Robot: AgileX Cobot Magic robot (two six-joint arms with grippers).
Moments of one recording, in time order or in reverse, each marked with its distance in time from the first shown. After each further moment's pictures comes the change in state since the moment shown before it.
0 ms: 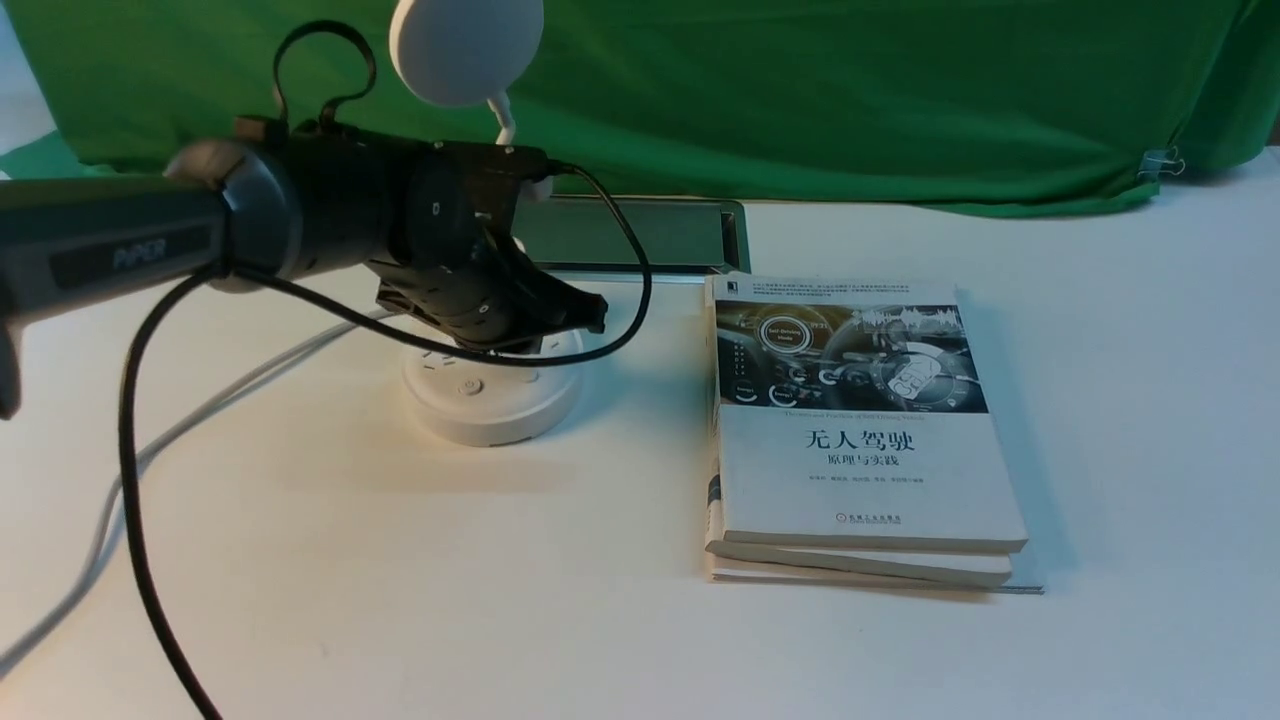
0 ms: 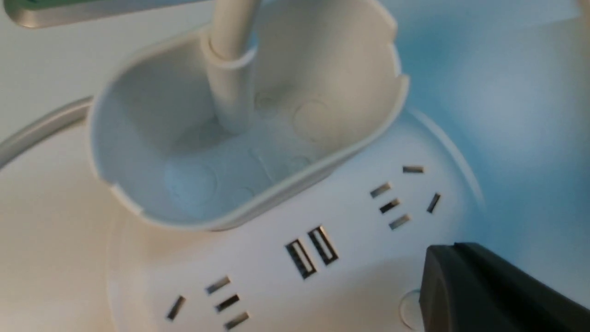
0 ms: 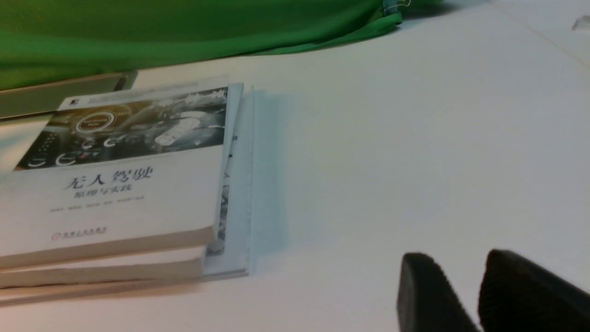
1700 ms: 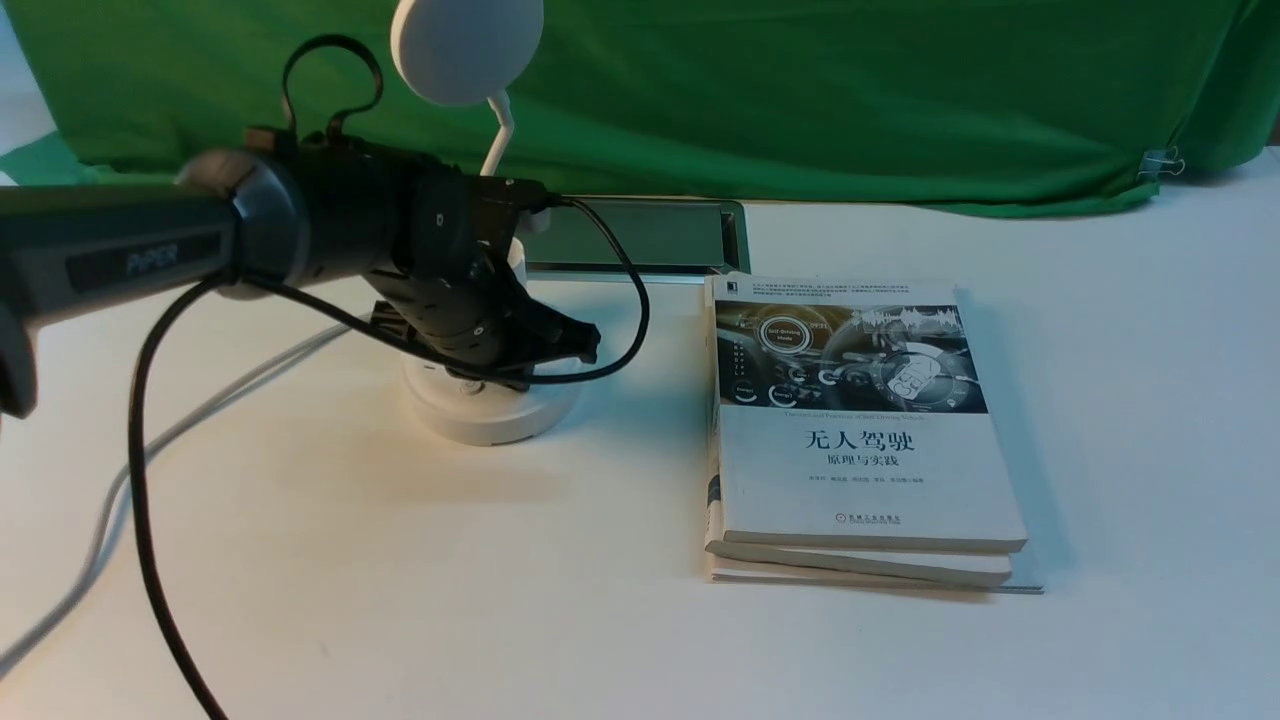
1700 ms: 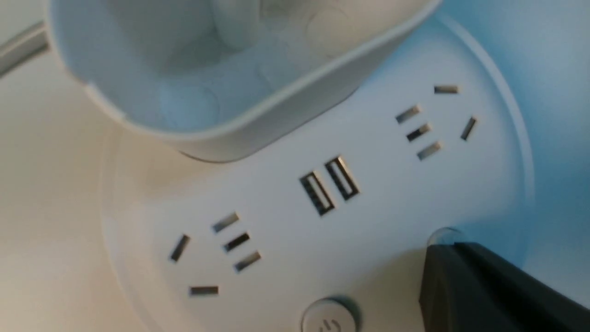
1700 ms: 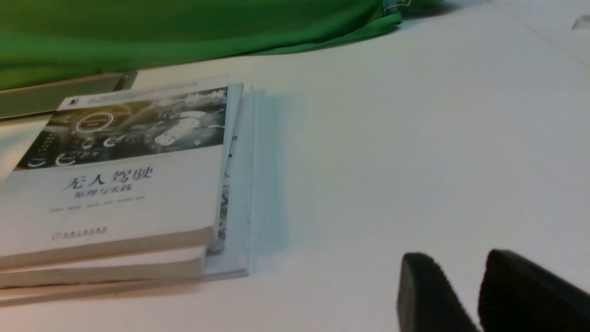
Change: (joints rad) right arm 0.000 0.000 0.000 0.000 0.000 0.000; left arm 0.001 0.013 0.005 0.010 0.070 -0.002
